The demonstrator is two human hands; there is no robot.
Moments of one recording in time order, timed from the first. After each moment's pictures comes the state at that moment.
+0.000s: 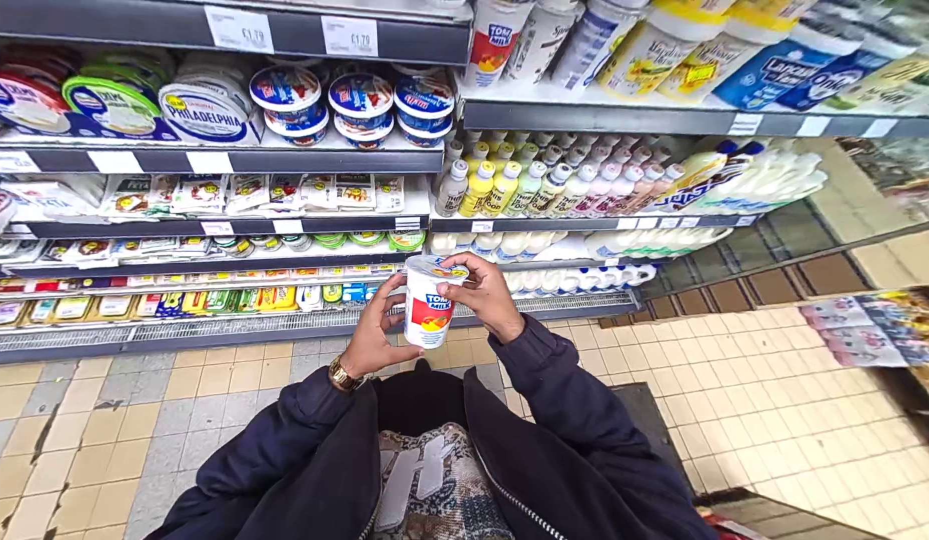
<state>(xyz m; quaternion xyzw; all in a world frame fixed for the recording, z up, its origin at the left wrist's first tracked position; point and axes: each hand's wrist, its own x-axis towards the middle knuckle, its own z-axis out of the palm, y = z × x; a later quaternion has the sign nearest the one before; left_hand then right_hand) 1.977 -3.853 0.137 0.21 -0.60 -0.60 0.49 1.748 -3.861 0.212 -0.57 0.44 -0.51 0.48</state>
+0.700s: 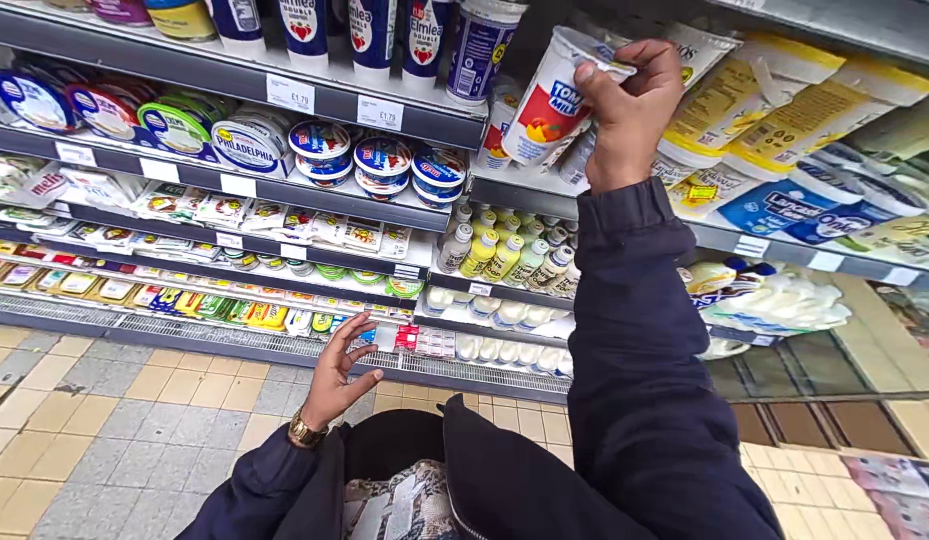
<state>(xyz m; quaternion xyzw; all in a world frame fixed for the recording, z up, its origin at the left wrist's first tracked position) 1.964 -3.856 0.126 0.28 -0.56 -0.48 0.60 1.643 -4.081 0.448 -0.62 0.34 -0.68 0.18</state>
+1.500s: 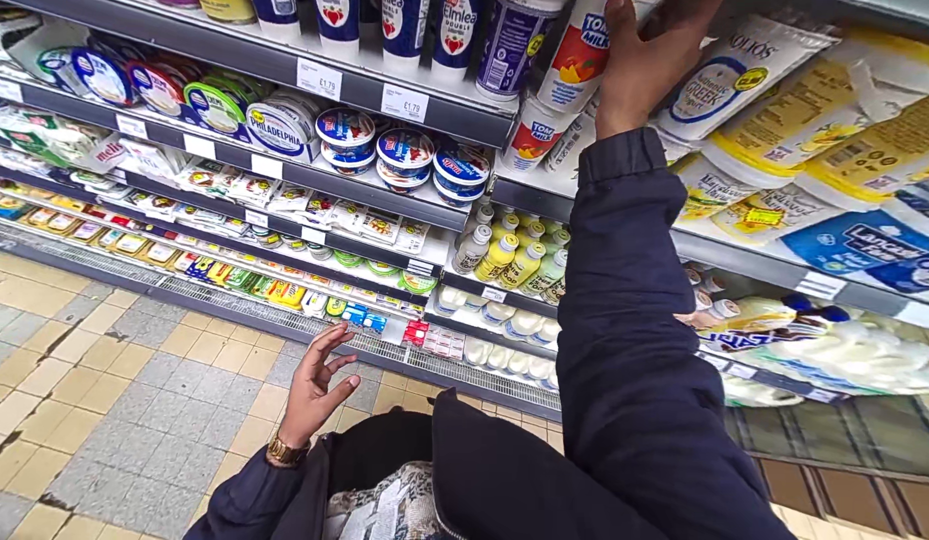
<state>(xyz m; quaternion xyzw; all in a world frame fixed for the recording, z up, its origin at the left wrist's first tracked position) 1.966 -3.807 0.124 0.39 -0.50 -0.44 0.64 1.653 -4.185 0.459 -0.58 0.46 -0.67 -0.01</state>
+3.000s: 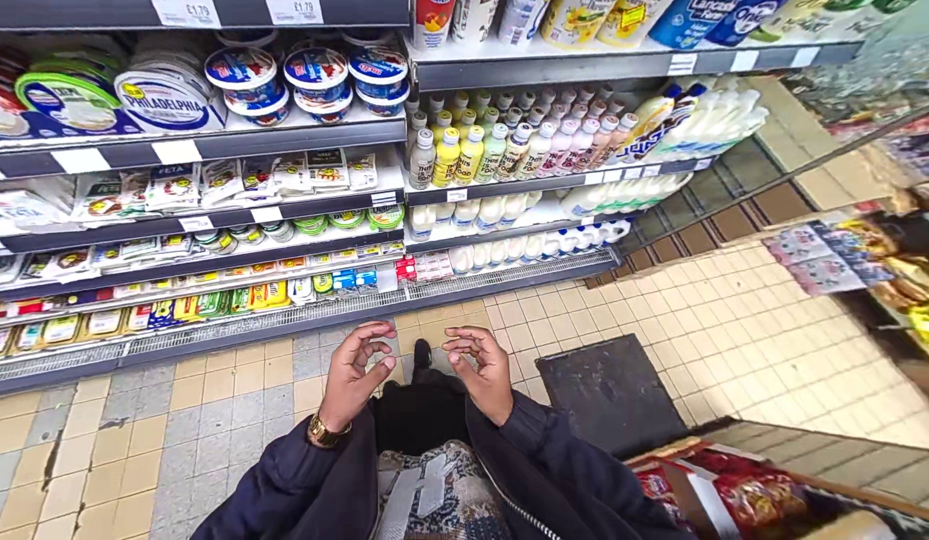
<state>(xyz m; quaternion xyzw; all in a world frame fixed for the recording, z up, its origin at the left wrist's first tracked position) 2.005 -3.727 0.138 0.21 -0.58 -0.60 0.51 1.771 -3.656 0.134 -0.53 0.44 -0.63 0.36</state>
